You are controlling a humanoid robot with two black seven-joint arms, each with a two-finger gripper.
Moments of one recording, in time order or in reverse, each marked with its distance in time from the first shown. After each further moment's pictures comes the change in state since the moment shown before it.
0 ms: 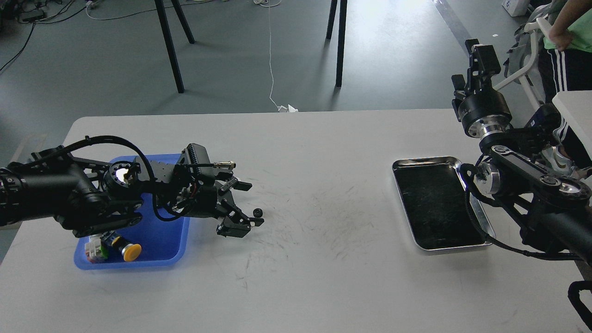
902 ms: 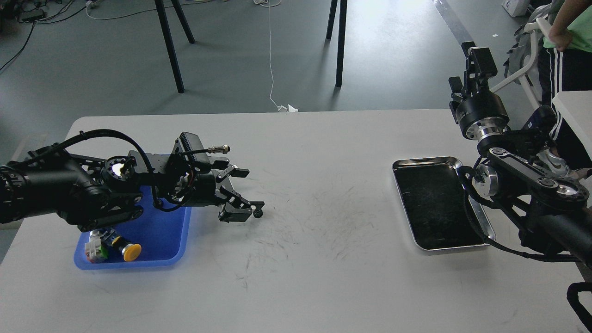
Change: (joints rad) left arm -0.001 -0.018 0.037 0.051 -0.066 0.058 0.000; right arm -0.007 0.004 -0.005 0.000 -0.008 0.002 0.000
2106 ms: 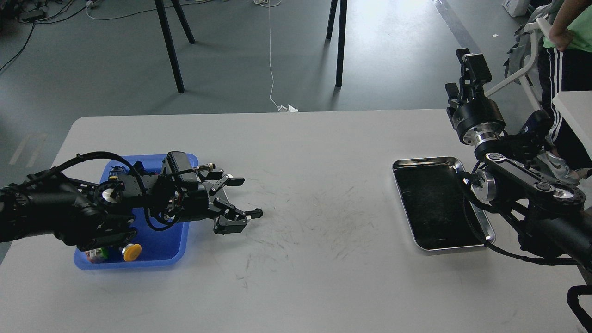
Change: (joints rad) left arm 0.079 -0.004 0.087 0.033 -0.075 0.209 0.000; right arm -0.006 0.003 -0.026 -0.003 -0.008 -0.003 0.000
